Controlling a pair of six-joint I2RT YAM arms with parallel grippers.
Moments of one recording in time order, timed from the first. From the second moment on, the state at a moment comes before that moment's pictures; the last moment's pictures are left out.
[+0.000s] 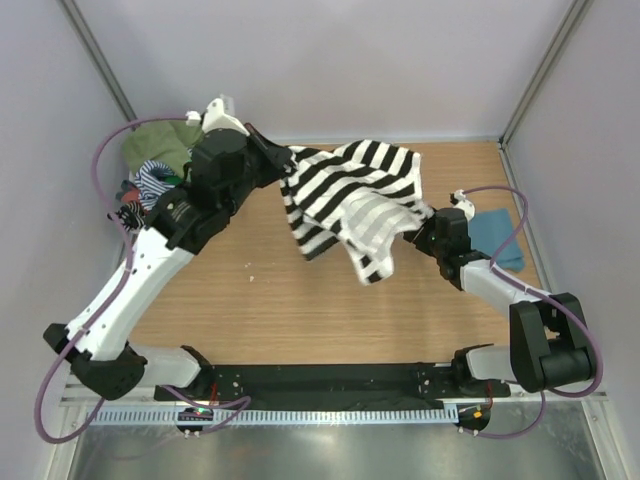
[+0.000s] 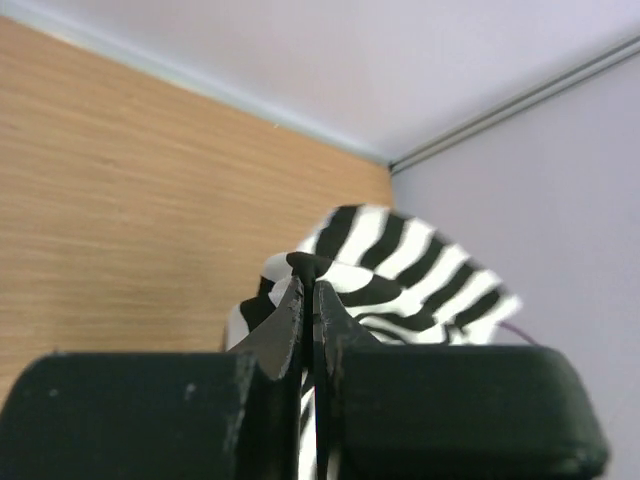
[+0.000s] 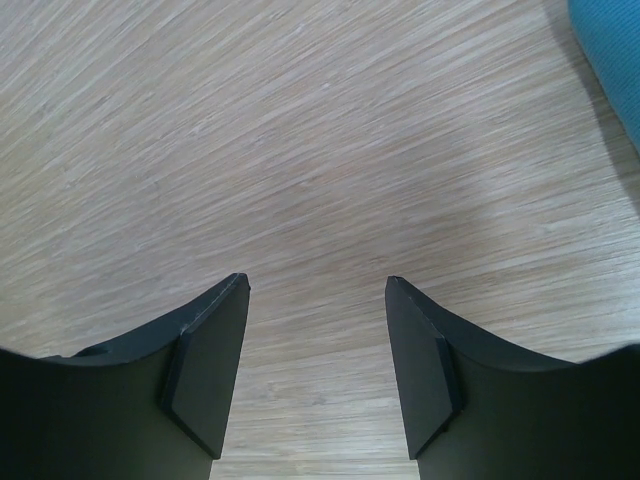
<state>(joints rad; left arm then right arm) -0.68 1.34 1.67 -0.59 -0.35 -0.83 0.19 1.31 0.58 0.16 0.10 0.66</state>
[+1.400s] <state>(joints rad) -0.63 0.90 1.23 -0.52 -0.16 -0.94 0.39 1.35 0.62 0.28 -0.07 0.51</state>
